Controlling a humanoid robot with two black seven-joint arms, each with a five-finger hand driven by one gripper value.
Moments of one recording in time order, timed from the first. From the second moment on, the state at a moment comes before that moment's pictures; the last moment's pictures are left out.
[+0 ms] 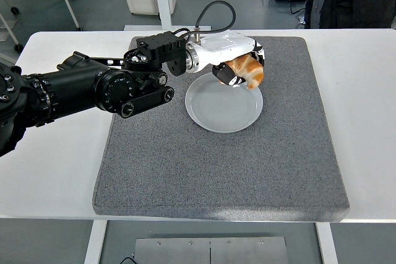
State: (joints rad) left arm -1.43 0.00 0.33 -0.76 1.03 0.25 -0.26; right arm -0.10 0.00 0.00 0.13 -0.10 -0.04 0.25
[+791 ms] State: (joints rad) left arm -1.30 0.00 0.36 -0.69 1.06 0.29 -0.26; right arm -0.10 0.00 0.00 0.13 -0.10 -0.04 0.25
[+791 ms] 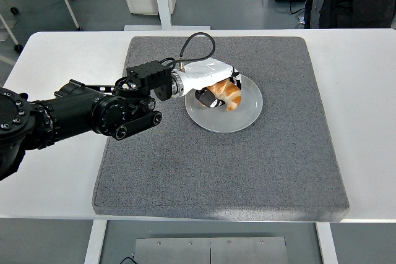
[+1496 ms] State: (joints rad) left arm -1.26 0.00 0.38 -0.67 1.06 0.29 -0.27; right arm -0.10 0.00 0.00 0.13 -0.10 -0.04 0.25
